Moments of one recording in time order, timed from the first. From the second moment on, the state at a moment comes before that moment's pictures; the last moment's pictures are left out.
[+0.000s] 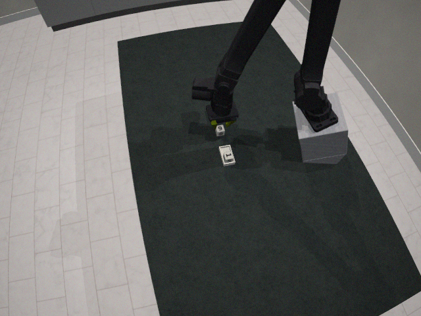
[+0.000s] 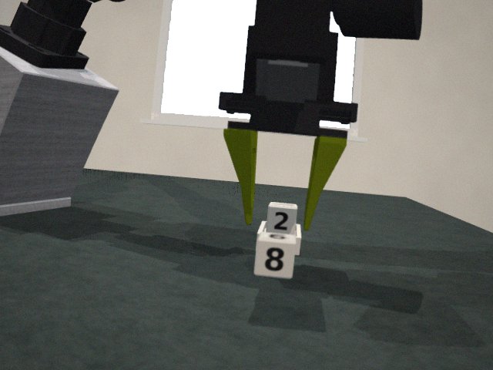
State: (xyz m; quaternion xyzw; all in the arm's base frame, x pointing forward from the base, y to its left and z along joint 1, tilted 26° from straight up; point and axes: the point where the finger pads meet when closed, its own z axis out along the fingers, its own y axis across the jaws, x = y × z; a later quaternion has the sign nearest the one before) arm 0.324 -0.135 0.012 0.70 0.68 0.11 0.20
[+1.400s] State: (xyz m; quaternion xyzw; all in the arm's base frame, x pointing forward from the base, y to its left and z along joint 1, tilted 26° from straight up) arm 0.324 -0.135 0.012 0.70 0.68 0.11 0.20
